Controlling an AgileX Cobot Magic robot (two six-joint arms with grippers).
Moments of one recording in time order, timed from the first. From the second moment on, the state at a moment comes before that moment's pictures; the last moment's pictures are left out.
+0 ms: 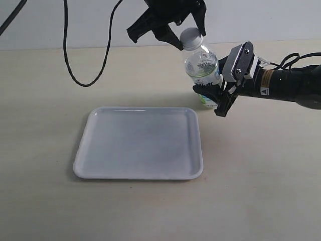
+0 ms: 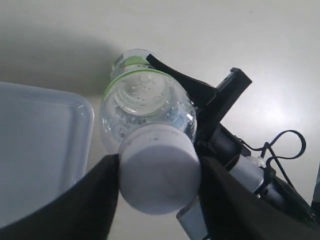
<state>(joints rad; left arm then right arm) -0.67 2.23 -2.26 -0.29 1.18 -0.79 -0.10 2.19 -1.03 -1.13 -0.94 0.11</state>
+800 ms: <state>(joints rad) -0.67 2.20 -2.26 -0.25 1.15 0.52 -0.10 2.19 -1.03 -1.11 -0.93 0.17</state>
